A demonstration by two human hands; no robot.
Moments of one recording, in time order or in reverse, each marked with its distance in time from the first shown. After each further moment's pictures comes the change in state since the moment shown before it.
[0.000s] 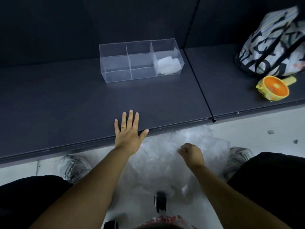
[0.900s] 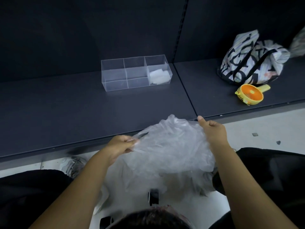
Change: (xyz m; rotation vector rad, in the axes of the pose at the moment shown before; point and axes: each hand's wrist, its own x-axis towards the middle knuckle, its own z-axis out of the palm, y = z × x) left_hand -0.069 0.009 -0.067 -1.251 -0.348 -0.338; right_hand -0.053 -0.026 -0.143 0.715 0.353 0.116
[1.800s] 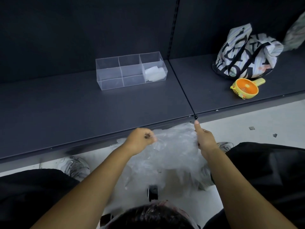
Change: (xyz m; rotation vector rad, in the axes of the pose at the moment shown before) left_hand 0.007 0.018 0.056 0.526 -0.066 0.429; right_hand 0.006 0.044 0.013 0.041 -0.118 0.241
